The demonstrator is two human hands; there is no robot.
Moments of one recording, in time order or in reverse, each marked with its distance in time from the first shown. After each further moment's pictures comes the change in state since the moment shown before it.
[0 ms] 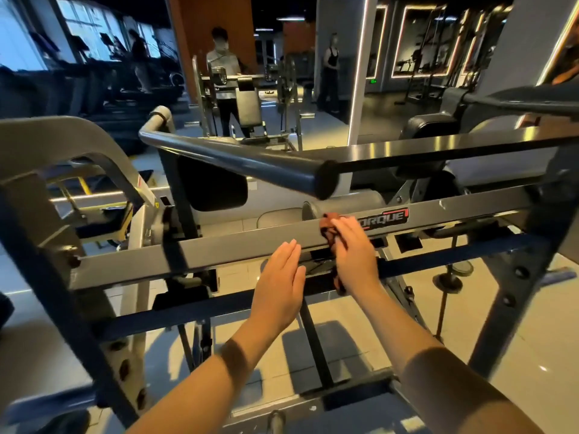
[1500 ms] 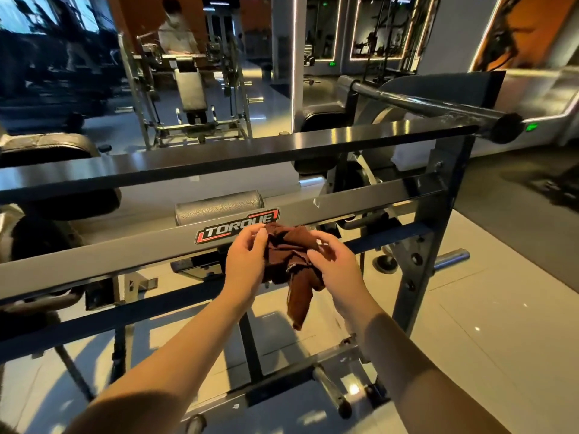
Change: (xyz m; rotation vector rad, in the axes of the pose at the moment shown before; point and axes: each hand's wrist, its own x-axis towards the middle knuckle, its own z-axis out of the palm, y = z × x) left_hand 0.102 0.184 0.140 -0.916 0.059 -0.400; right_hand 0.016 0.113 -0.209 0.563 -0.144 0.446
